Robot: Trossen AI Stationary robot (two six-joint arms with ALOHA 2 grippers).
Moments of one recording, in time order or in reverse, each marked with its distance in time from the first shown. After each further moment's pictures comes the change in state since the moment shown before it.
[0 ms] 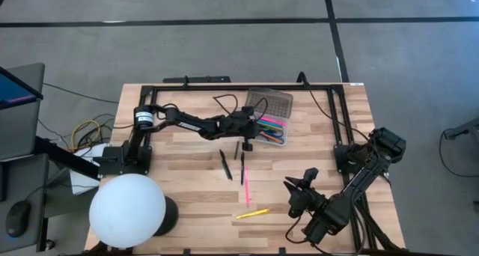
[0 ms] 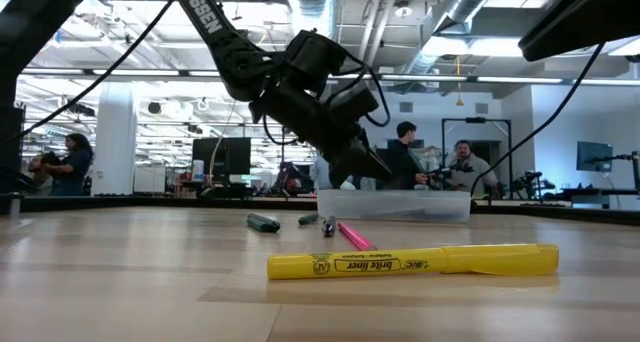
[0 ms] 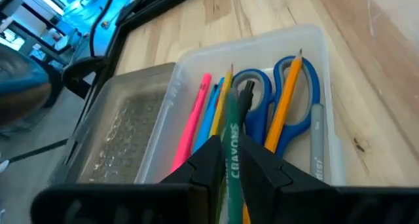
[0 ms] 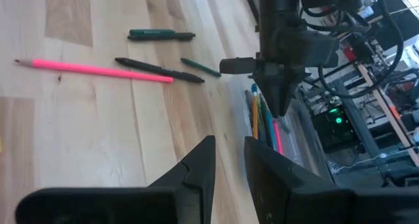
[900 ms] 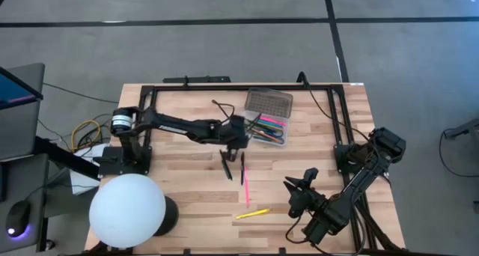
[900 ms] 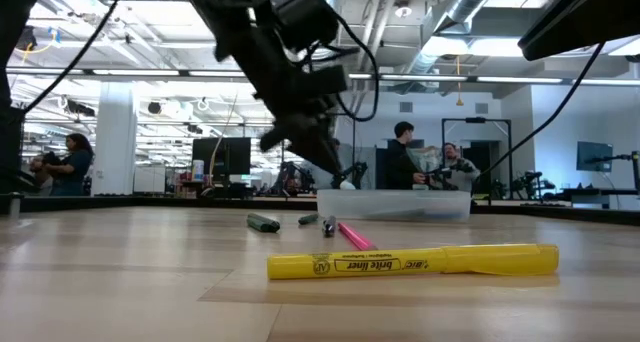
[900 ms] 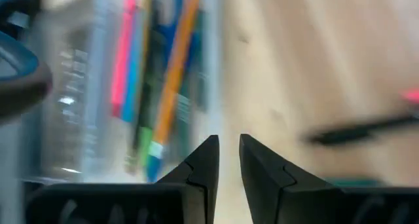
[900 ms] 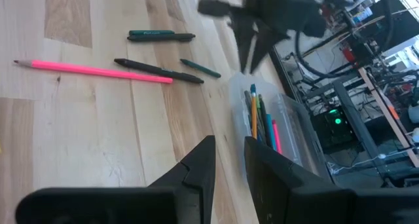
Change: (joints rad) left arm -0.113 -0.226 0.000 -0.627 -0.099 -0.013; right arm 0.000 0.000 0.000 0.000 0.004 -0.003
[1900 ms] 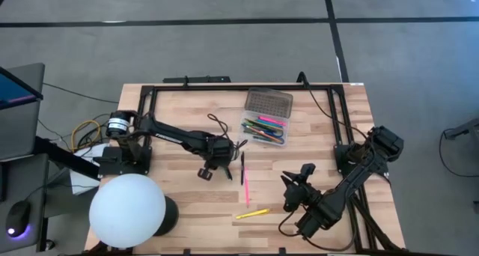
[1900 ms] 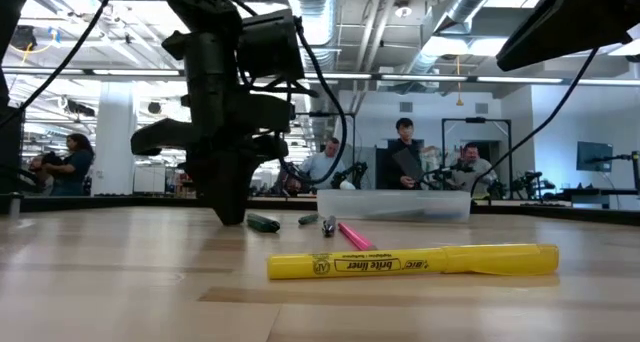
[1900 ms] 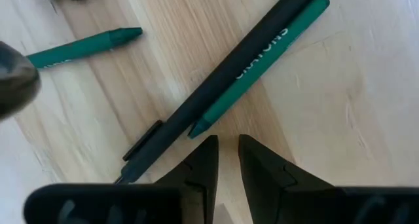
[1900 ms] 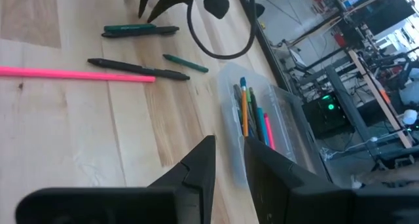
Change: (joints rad) left arm -0.110 -0.021 -0.116 -0.352 0.220 -0.107; right arm -0.070 0.000 0.000 0.006 -0.002 0.002
